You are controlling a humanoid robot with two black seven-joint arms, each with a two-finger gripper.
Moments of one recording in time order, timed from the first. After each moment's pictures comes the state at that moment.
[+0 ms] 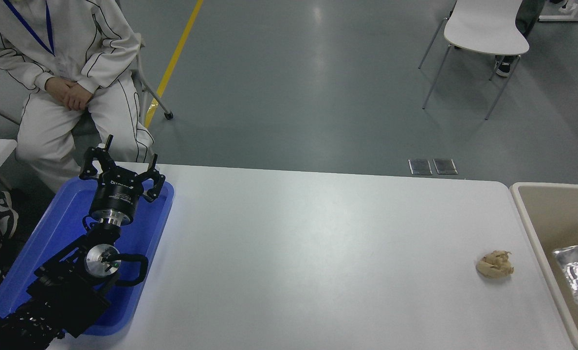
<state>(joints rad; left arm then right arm) -0.62 0.18 -0.87 -0.41 -0.09 -0.57 -0.51 0.55 -0.56 -0.33 0.09 -0.04 -0.12 -0.12</state>
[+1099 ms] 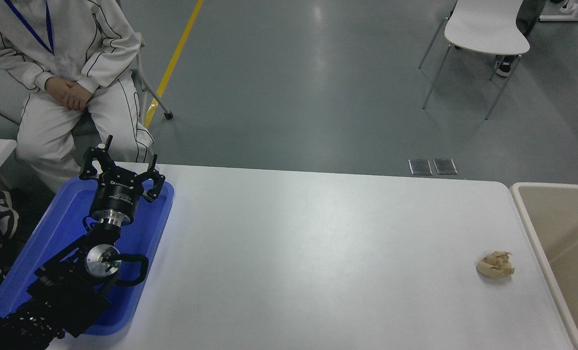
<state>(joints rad) -0.62 0.18 -0.87 -0.41 -0.09 -0.57 -0.51 0.67 -0.76 -0.35 0.48 -0.23 -0.19 -0.12</state>
